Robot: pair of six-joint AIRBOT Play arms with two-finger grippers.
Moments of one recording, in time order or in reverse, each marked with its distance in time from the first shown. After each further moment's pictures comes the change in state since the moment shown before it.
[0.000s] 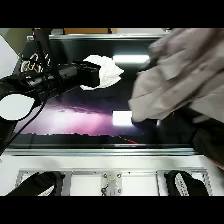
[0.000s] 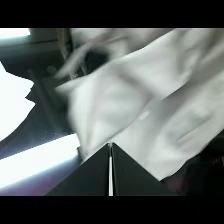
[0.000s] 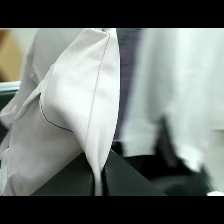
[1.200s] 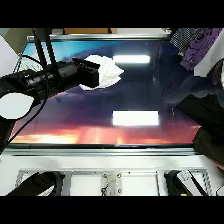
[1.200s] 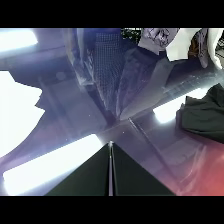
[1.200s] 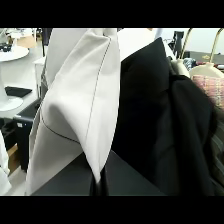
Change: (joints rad) left arm 0.006 -0.003 0.006 0.001 0.000 0.072; right arm -0.710 -0.283 0.530 -0.195 0.000 0.173
